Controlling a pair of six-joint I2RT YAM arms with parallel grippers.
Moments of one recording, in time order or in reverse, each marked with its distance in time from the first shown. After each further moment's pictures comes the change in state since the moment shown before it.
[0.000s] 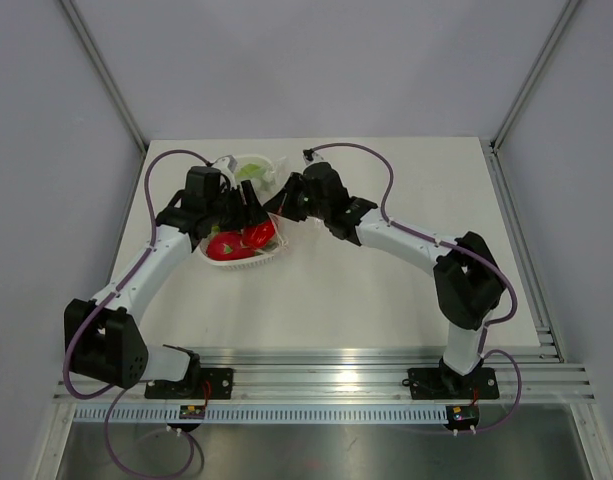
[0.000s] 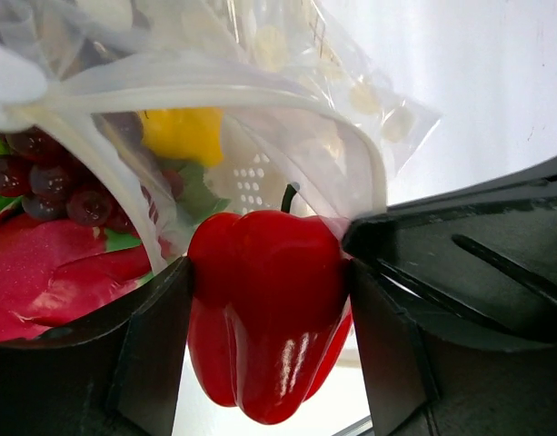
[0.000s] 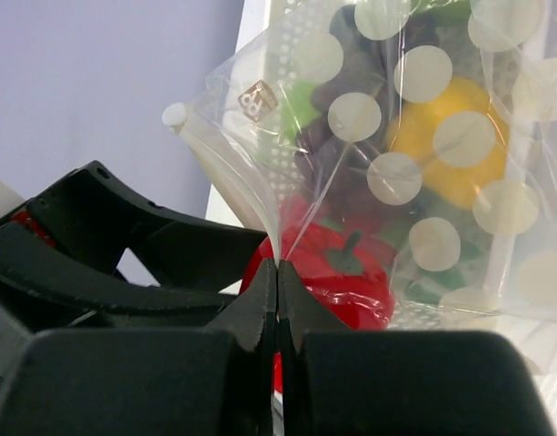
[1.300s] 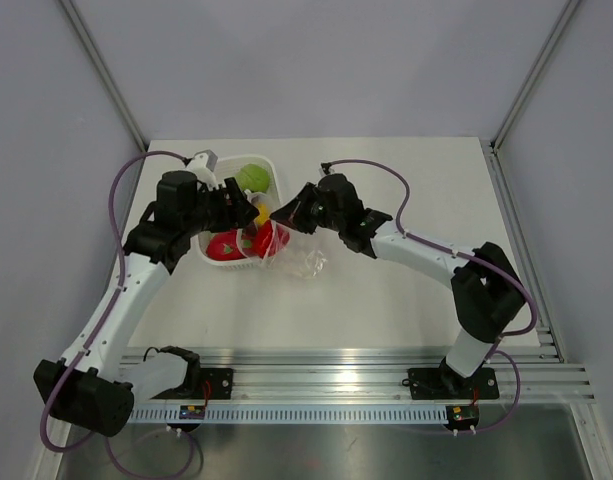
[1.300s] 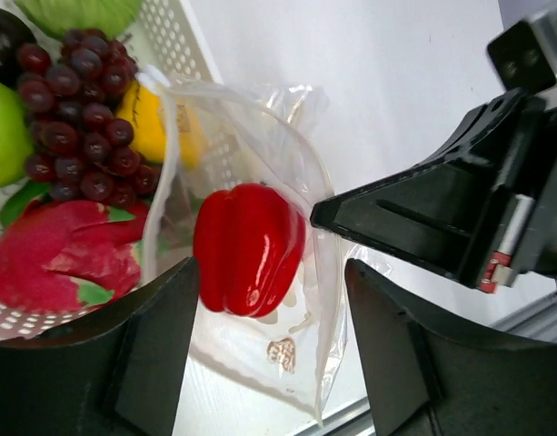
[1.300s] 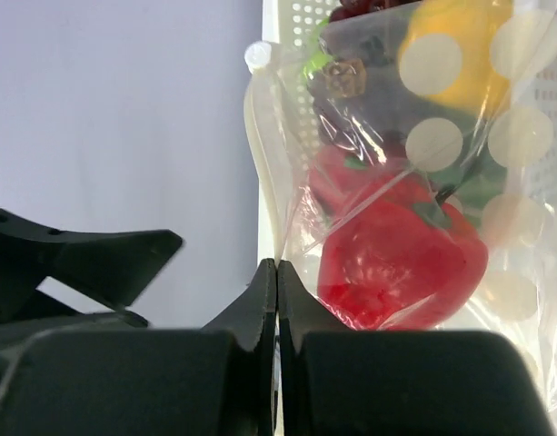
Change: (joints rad) left arm 0.000 -0.222 0.015 -0.089 -0.006 0.014; right arm -0.014 -0.138 -0.189 0.079 -0.049 0.245
